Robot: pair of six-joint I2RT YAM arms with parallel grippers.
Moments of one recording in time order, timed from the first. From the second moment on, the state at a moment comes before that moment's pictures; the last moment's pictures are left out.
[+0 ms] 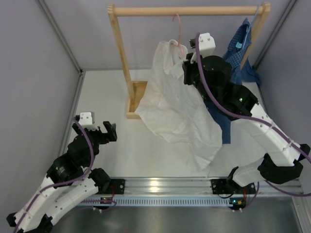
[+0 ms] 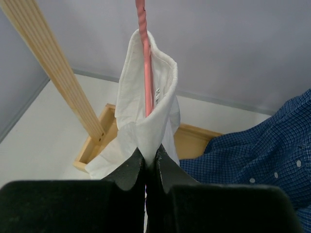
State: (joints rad) left arm -0.76 0.37 0.79 -0.69 -0.68 -0.33; right arm 0.92 1.39 1.88 -0.60 0.60 0.09
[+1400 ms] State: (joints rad) left arm -0.42 0.51 0.79 -0.68 -0.69 -0.34; right arm 0.95 1.23 1.59 -0.51 0.74 0.26
